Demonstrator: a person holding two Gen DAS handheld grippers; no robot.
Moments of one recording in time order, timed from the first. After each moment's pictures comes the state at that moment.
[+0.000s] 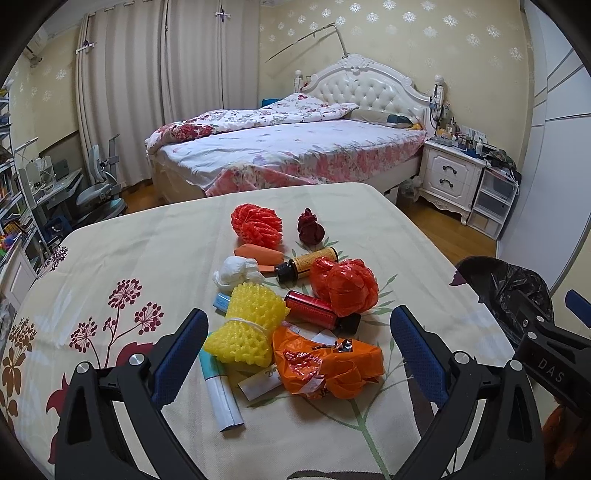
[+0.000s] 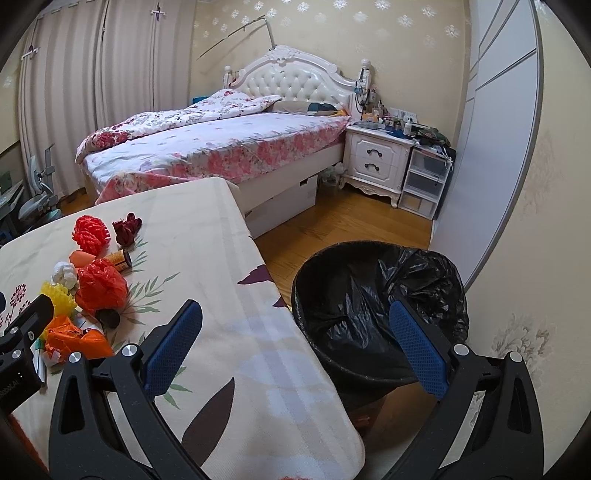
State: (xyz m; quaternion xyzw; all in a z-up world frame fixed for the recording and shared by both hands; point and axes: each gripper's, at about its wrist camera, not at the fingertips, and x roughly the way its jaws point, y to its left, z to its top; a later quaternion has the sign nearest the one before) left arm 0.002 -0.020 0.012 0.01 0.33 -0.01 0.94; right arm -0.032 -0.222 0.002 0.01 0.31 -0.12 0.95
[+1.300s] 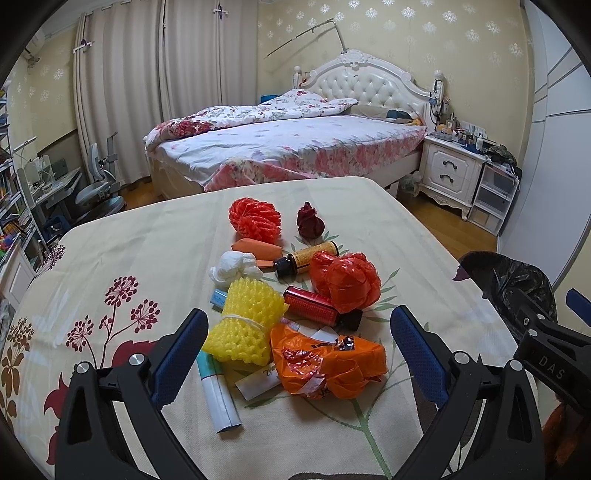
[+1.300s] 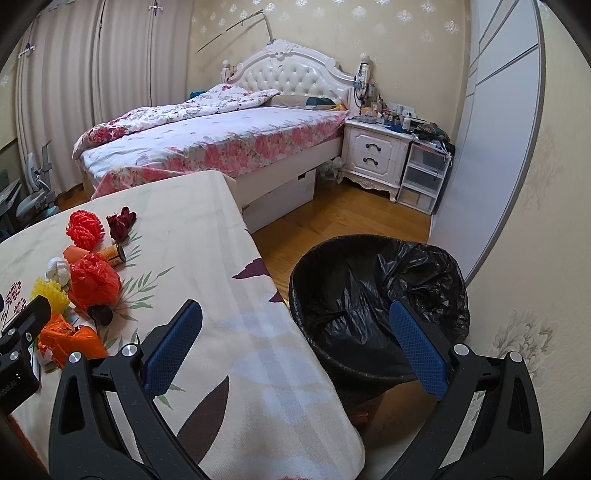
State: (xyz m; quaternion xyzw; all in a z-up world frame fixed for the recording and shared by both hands) left arm 0.003 -0.022 0.007 0.01 0.33 -0.01 0.94; right arm -0.029 -0.226 -0.011 0.01 0.31 -0.12 0.94
